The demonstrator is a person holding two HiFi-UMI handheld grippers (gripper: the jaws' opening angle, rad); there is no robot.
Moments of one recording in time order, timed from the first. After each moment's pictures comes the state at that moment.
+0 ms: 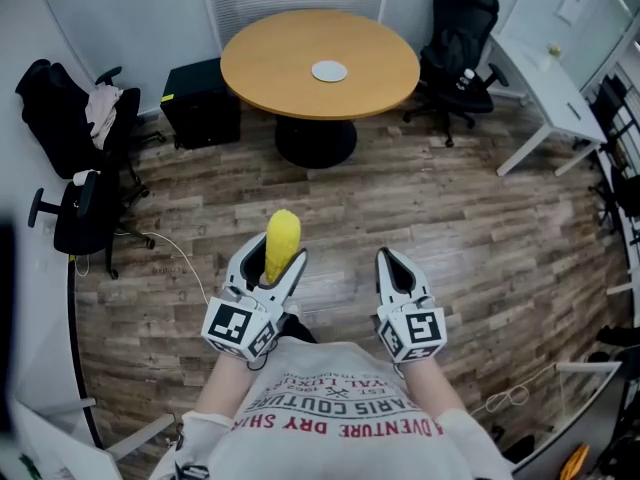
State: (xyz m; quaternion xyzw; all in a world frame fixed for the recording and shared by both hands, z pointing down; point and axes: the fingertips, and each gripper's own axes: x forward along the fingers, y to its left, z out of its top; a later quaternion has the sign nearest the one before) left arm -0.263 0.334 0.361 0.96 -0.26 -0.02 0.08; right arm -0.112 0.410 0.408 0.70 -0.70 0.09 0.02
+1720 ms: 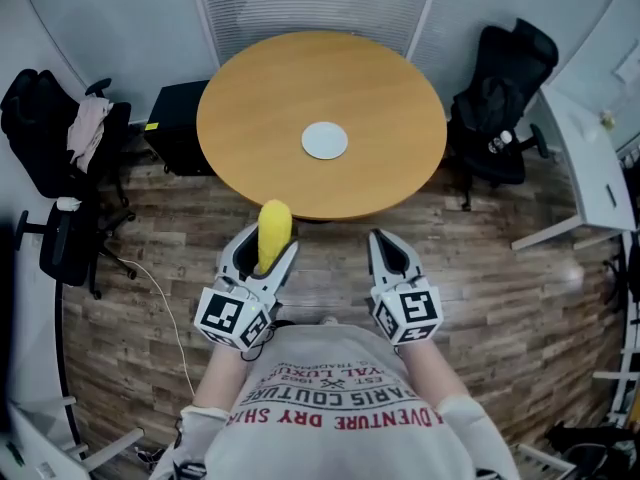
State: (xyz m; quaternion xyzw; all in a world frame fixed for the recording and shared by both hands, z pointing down) left arm -0.031 -0.018 0.380 0.94 -0.34 -0.02 0.09; right arm 0.129 0.018 0.420 0.63 -0.77 0.10 0.04
